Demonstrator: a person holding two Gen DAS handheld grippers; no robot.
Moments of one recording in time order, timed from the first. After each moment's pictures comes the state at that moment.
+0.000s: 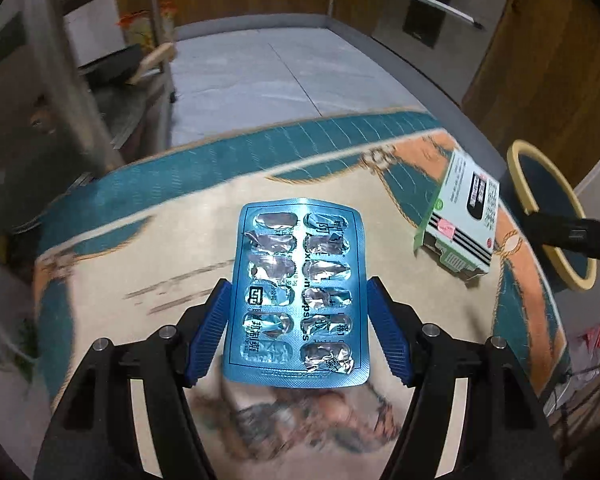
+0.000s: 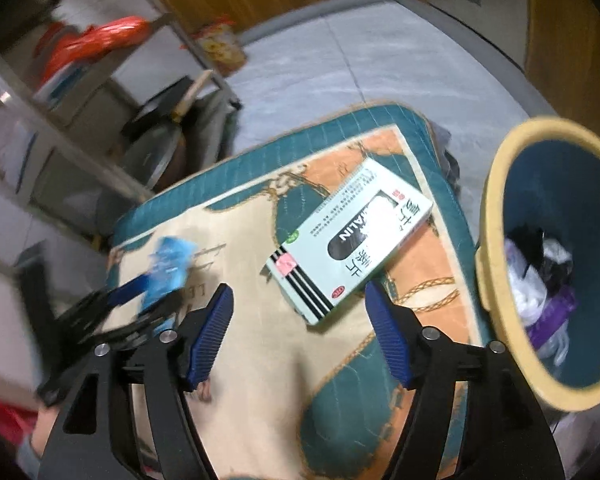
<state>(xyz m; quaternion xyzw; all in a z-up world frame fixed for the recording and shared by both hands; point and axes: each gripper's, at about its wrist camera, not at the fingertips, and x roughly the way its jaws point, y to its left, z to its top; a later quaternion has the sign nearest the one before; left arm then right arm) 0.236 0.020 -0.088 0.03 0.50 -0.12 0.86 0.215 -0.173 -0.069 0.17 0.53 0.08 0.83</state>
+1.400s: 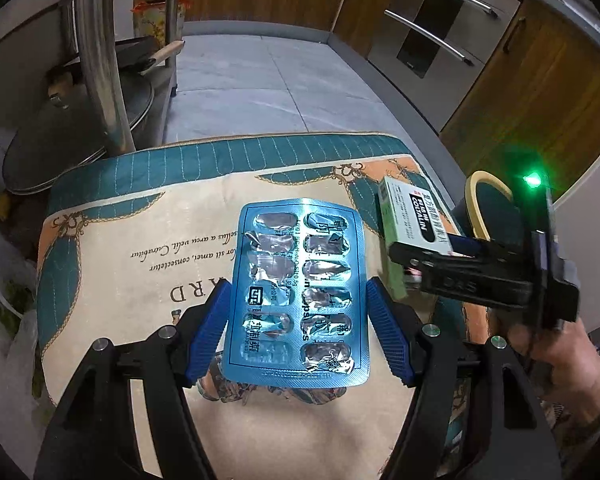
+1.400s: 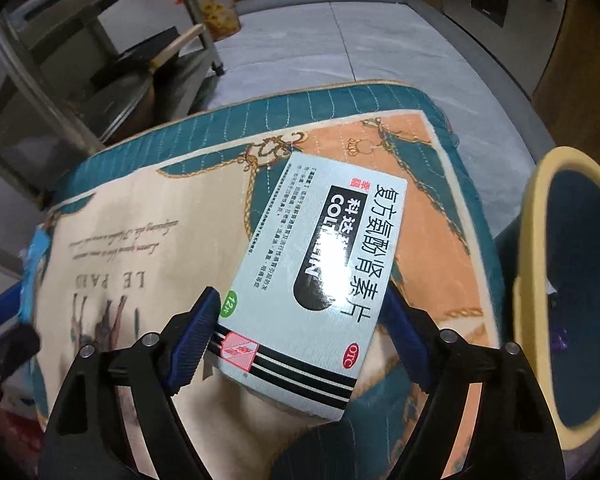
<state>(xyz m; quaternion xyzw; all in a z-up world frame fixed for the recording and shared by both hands) 0.202 0.030 -0.057 -0.05 0.49 -0.14 0.86 0.221 -0.138 -0.097 0.04 0.53 0.08 0.84</state>
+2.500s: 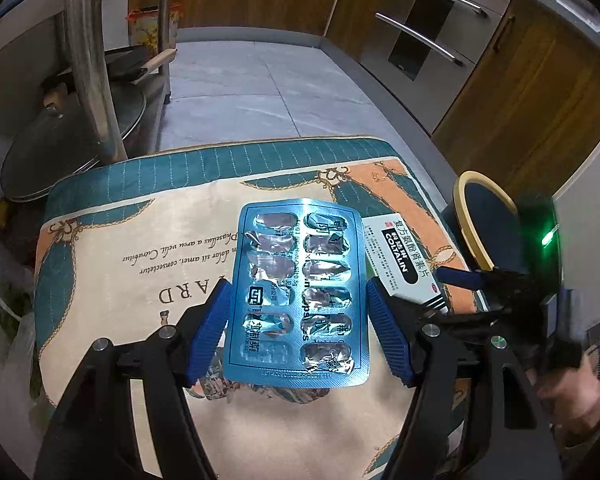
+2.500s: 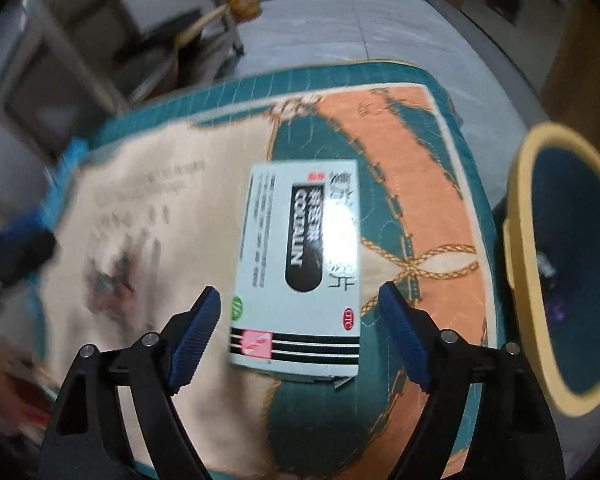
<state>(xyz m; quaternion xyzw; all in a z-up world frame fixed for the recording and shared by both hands) 0.199 0.021 -0.051 -0.04 0.48 -0.15 0.86 0.189 -0.114 -0.112 -0.03 0.55 0.09 0.83</state>
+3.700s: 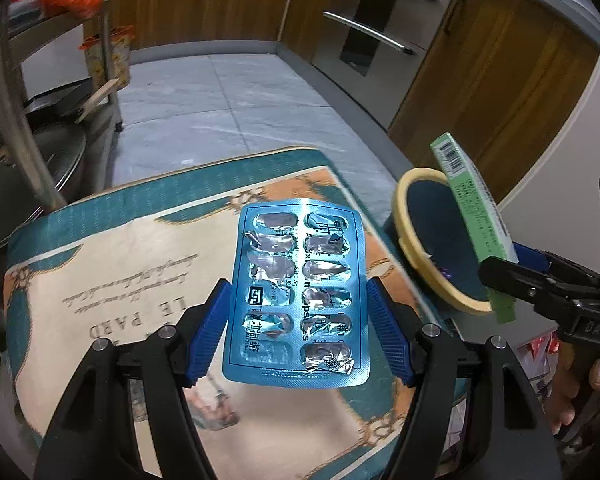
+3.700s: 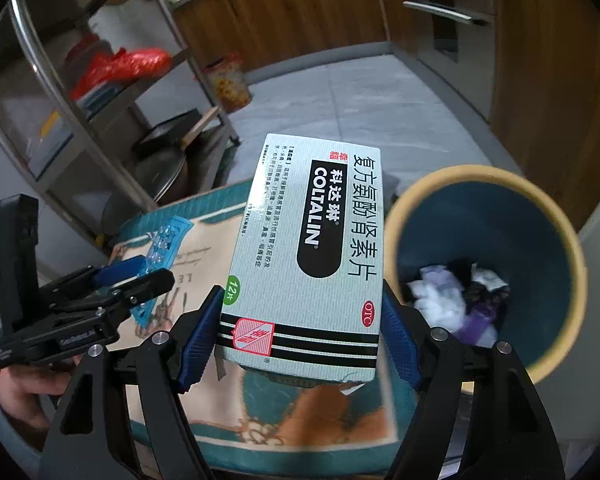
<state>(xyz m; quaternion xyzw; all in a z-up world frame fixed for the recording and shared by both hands) 0.201 -0.062 -0.028 -0.01 0.46 -0.21 0.86 0.126 -0.245 -0.003 0.11 0.43 0.09 0.89</state>
